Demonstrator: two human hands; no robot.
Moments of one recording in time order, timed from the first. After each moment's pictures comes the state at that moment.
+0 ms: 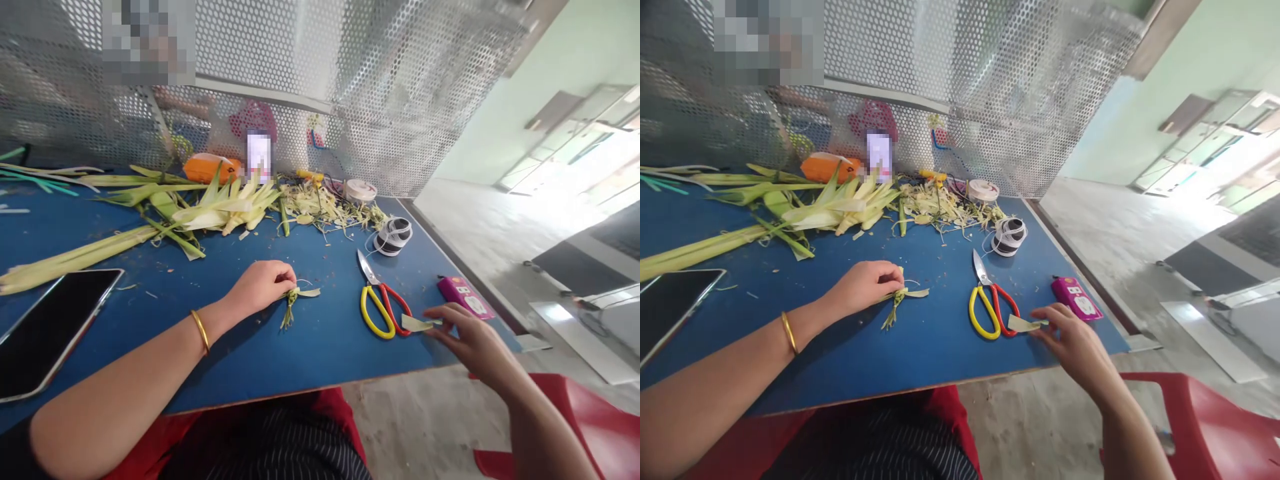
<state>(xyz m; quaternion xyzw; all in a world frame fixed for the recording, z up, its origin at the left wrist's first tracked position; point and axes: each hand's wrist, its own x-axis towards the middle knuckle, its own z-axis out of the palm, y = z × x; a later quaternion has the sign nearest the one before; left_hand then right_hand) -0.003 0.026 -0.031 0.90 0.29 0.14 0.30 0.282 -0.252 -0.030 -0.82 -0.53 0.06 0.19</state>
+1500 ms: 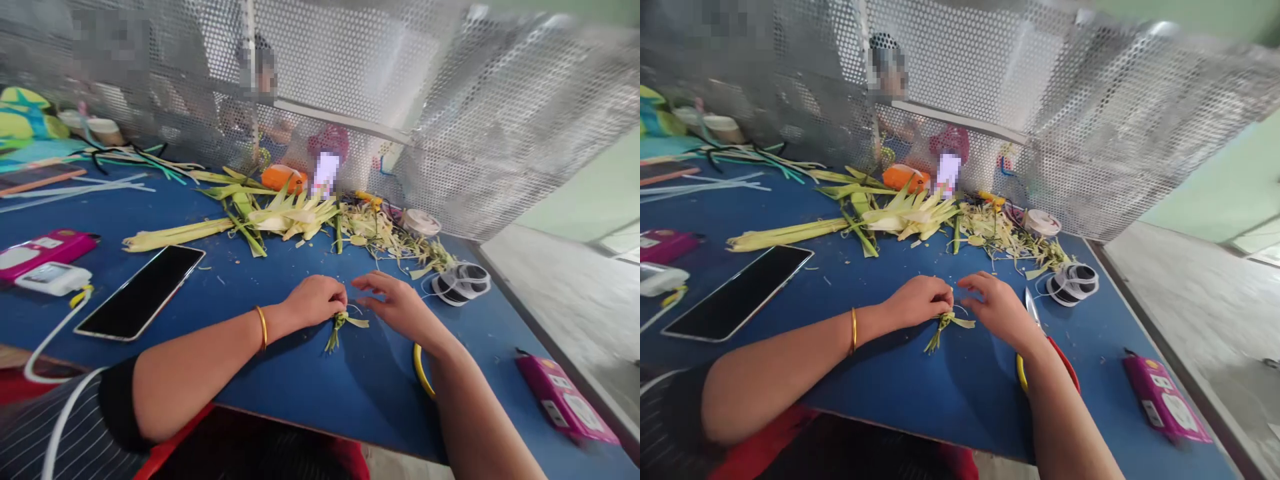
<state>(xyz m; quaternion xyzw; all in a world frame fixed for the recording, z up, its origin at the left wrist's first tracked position) -0.001 0.022 -0.038 0.89 0.29 0.13 0.31 0.181 -0.058 -0.008 -0.62 -0.72 0.19 0.24</state>
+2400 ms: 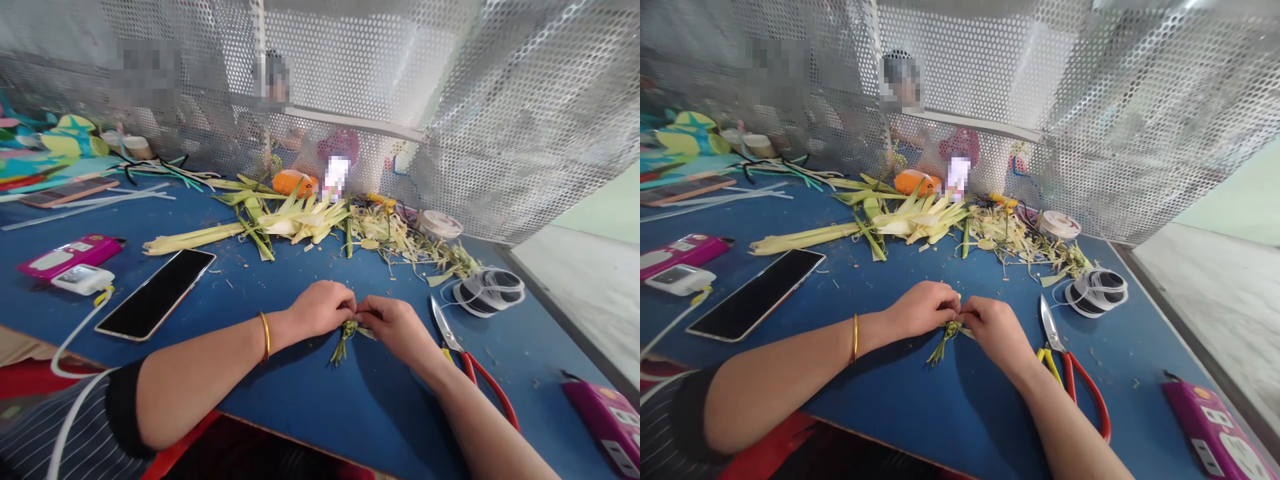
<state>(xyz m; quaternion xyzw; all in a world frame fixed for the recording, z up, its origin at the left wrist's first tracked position) -0.002 0.019 -0.038 0.91 0.29 0.14 0.27 0.163 -0.060 -0.035 -0.63 -0.66 0.29 0.27</state>
